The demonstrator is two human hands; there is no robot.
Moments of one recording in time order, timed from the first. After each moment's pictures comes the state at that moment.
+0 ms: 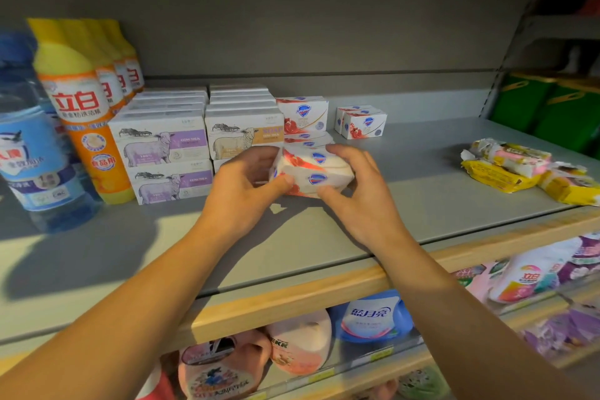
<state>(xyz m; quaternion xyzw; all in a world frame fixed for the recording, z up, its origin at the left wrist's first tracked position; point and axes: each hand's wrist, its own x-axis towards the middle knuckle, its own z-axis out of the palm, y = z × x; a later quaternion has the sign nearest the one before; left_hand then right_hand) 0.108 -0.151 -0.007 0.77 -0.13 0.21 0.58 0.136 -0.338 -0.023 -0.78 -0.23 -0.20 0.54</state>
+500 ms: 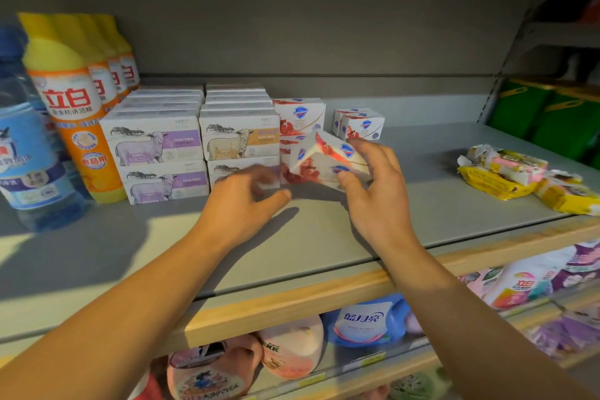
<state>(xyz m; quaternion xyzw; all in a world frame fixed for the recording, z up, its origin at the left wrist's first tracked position) 0.115 -0.149 -0.018 0.90 -0.05 0.21 0.37 0.141 -0.353 -0.015 -0.79 -0.18 -0.30 0.51</state>
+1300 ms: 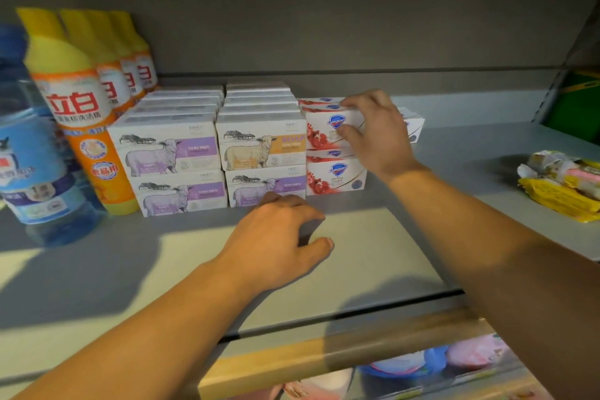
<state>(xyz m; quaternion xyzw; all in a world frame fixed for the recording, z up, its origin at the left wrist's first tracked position) 0.122 -0.154 -0.032 0.97 -0.12 0.14 0.18 0.273 -0.319 0.024 -0.88 -0.22 -0.30 0.30</state>
